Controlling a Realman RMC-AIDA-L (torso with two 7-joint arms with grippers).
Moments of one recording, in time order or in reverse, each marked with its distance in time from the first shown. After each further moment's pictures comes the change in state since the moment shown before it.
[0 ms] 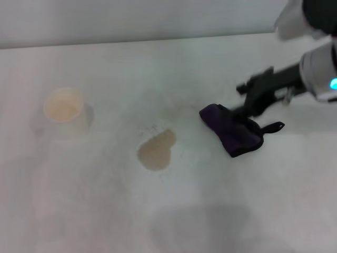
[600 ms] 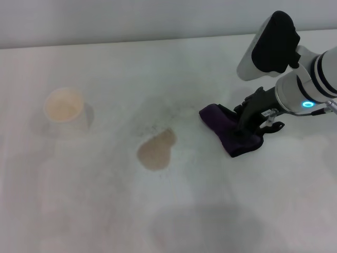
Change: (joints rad) left arm -0.018 -0.001 0.000 0.009 -0.002 0.000 -0.001; right arm 0.062 0.005 -0.184 0.155 -0.166 -0.170 0.043
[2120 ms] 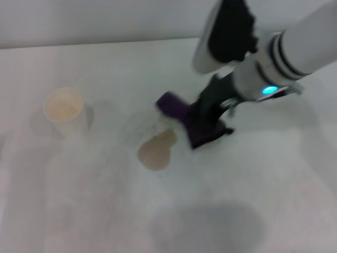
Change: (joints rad) left arm -0.018 0.001 0.009 -0.002 0.012 0.008 -0.037; right arm 0.115 0.001 -0.116 -0.070 0.079 0.037 0.007
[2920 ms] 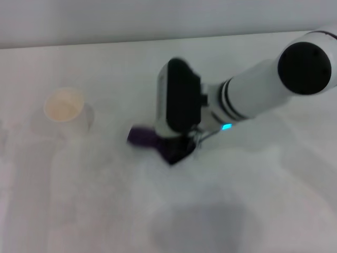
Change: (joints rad) left arm -0.025 0.001 -0.006 -0.001 0.001 0.001 -0.011; right arm 0.080 0.004 -0.356 0.259 0.110 -0.410 -0.159
